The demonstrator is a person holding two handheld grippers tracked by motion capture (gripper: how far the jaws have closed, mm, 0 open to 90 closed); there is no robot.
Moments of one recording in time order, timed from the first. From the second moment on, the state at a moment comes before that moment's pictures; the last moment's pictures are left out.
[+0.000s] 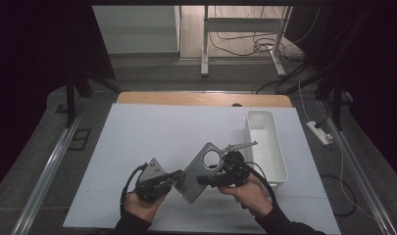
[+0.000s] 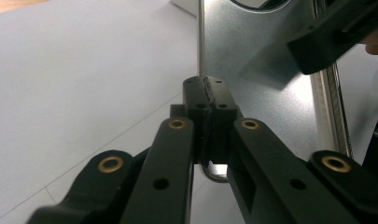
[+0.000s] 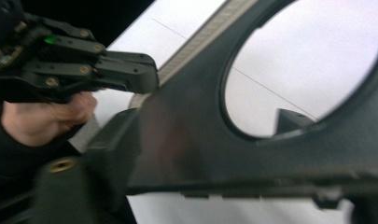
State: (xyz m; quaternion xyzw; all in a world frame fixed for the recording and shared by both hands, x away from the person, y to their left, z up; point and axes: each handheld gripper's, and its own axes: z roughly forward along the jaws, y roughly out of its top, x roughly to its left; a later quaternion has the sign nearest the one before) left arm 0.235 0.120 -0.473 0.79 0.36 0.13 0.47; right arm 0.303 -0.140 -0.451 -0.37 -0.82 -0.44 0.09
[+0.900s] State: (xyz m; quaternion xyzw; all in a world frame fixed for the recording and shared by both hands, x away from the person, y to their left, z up) left arm 0.240 0.129 -0.477 0.80 0.34 0.10 0.49; right arm 0.305 -0.143 -0.456 -0.38 -0.77 -0.48 0.18
